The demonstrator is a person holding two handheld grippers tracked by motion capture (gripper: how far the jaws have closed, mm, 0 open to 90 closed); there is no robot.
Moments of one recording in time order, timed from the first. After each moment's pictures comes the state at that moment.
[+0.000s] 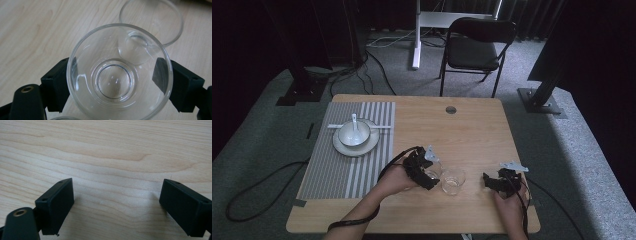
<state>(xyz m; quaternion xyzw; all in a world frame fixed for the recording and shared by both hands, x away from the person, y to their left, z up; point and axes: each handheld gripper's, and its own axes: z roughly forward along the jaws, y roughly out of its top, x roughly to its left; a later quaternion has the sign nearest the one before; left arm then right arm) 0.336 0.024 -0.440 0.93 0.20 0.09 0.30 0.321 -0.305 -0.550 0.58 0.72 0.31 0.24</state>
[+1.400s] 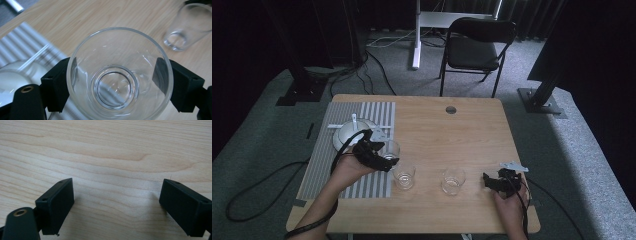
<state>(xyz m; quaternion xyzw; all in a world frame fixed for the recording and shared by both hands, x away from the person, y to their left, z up) 0.337 0.157 -0.387 0.88 0.31 0.17 0.30 0.321 -0.305 -0.550 0.58 0.72 0.31 0.24</state>
